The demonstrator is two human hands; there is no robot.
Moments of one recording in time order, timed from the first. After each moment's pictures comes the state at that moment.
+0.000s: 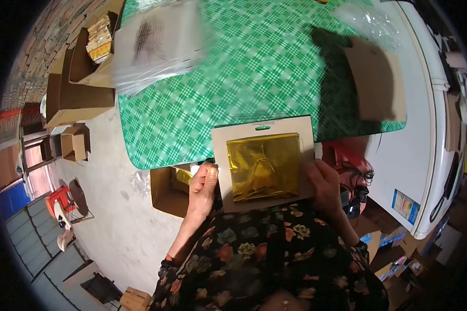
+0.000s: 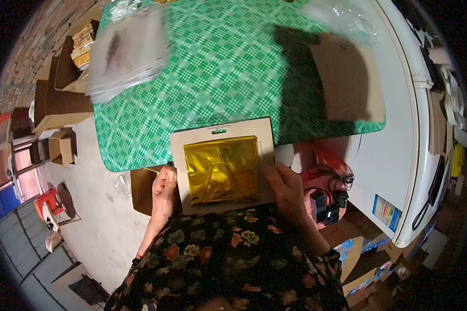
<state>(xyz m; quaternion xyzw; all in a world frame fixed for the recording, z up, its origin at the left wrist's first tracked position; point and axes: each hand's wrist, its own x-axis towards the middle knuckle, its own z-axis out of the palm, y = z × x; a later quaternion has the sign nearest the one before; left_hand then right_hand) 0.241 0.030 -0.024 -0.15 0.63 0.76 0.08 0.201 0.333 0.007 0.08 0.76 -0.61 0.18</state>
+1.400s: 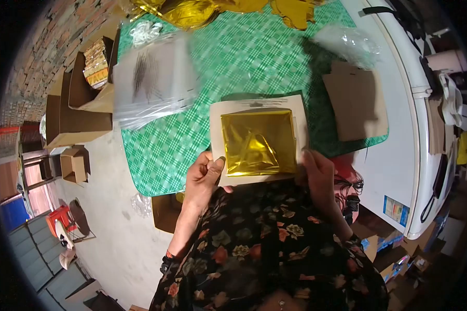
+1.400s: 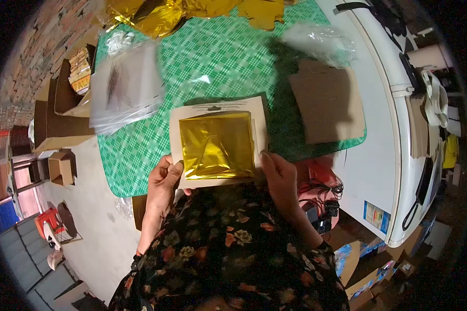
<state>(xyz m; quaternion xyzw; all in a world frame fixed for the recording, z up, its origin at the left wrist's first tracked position) 0.138 0.043 0.028 -0.17 0.58 0.78 0.17 0.132 0.330 0.030 0.18 0.73 -0.65 0.13</state>
